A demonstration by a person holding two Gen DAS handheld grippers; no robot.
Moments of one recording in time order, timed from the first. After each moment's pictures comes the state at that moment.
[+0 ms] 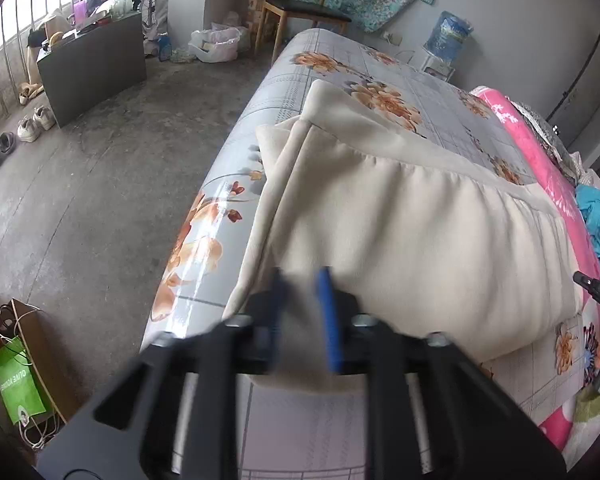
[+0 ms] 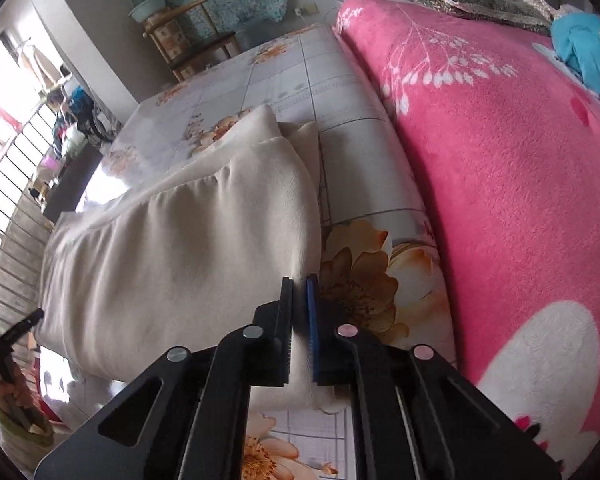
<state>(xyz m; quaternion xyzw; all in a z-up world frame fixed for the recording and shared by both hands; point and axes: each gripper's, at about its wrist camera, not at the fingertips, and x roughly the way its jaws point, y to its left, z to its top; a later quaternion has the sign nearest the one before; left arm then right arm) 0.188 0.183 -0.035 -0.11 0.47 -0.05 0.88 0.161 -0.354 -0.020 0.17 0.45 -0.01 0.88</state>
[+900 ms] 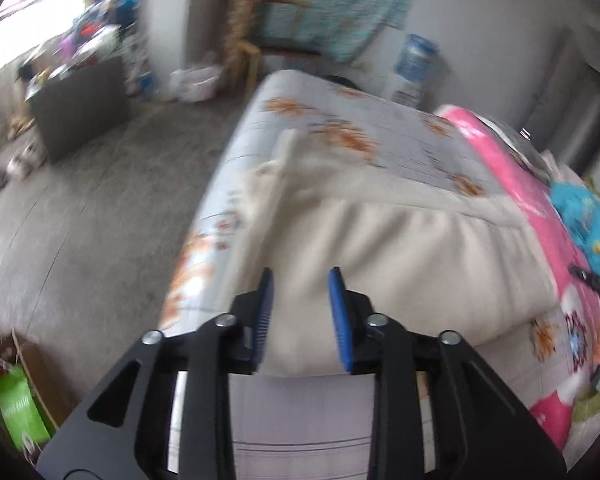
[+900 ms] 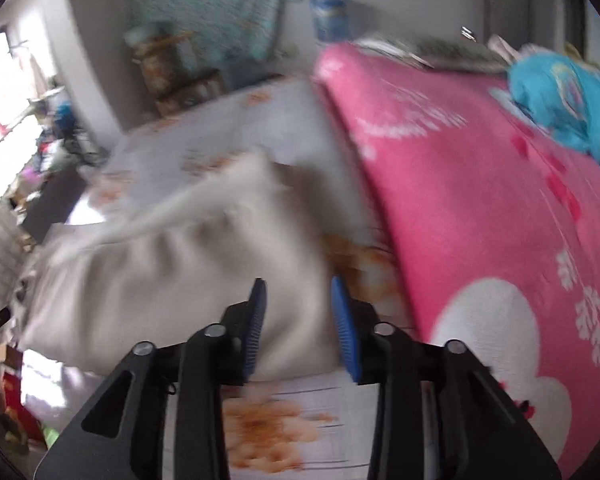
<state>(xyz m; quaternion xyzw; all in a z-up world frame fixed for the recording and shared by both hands) 0.156 0.160 0.012 -0.07 0.41 -0.11 0.90 0.118 -0.310 0.019 0.11 0.40 -0.04 0.91</state>
